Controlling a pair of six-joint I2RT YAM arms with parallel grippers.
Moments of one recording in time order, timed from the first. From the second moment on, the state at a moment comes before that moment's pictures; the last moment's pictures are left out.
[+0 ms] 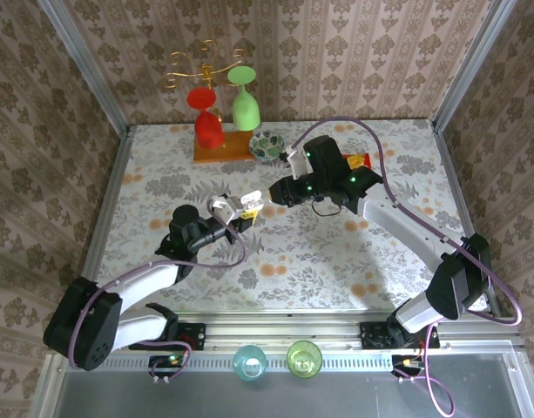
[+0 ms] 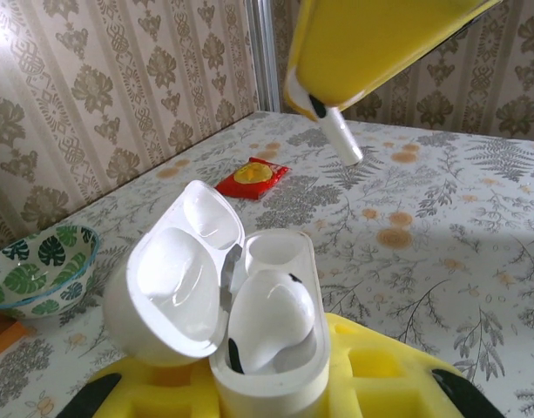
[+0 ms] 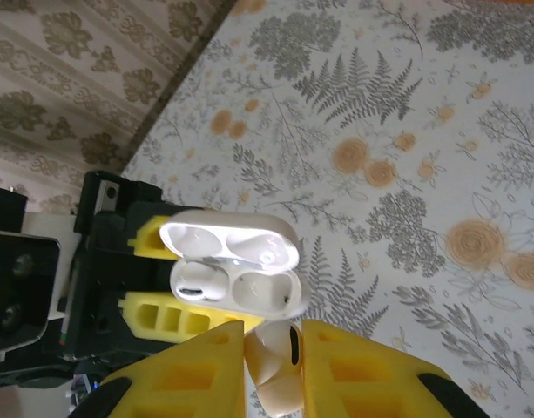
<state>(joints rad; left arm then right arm) -0.54 1.18 0.39 0.69 0.52 0.16 0.59 1.52 1.36 -0.52 -0.46 0.32</state>
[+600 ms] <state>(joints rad) -0.54 1.19 0.40 0.75 0.53 0.07 0.60 1.58 1.38 -0.45 -0.49 0.35</state>
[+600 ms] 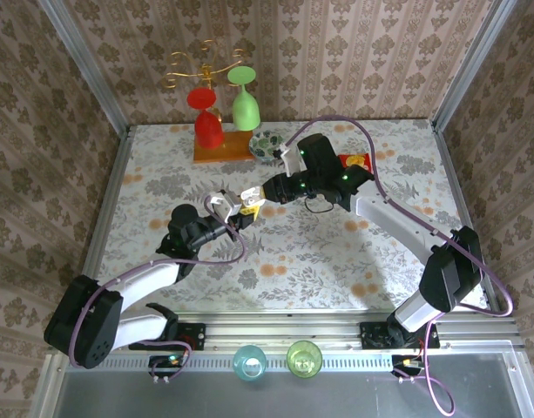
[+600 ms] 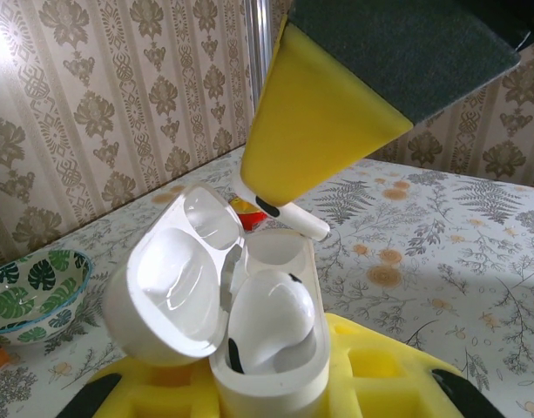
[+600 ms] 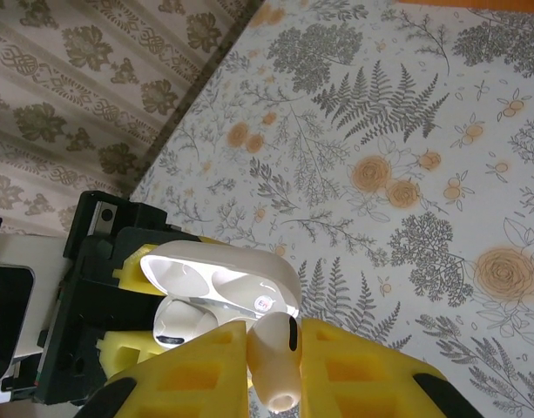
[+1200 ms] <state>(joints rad) -0.54 1.21 0.43 0.78 0.54 -0.02 0.60 1.58 1.38 -0.38 -0.49 0.35</state>
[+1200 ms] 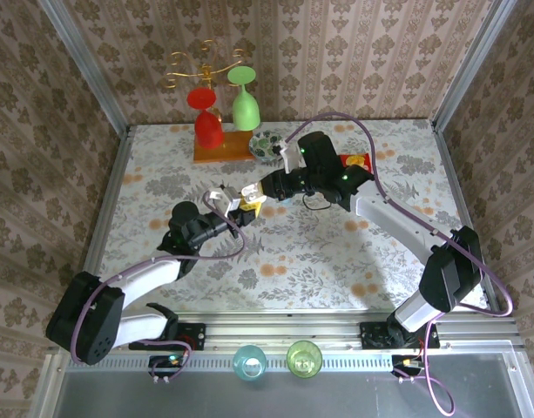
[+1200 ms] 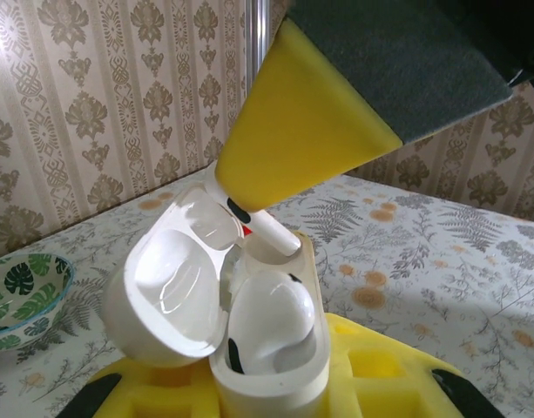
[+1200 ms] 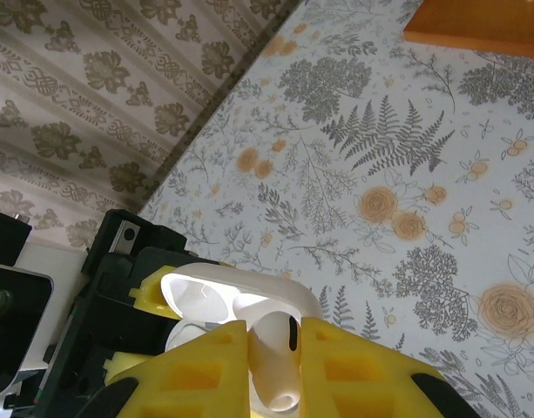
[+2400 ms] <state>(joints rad) -0.54 1.21 0.44 0.82 0.52 -0.23 0.60 1.51 1.19 -0.11 -0.42 0.35</state>
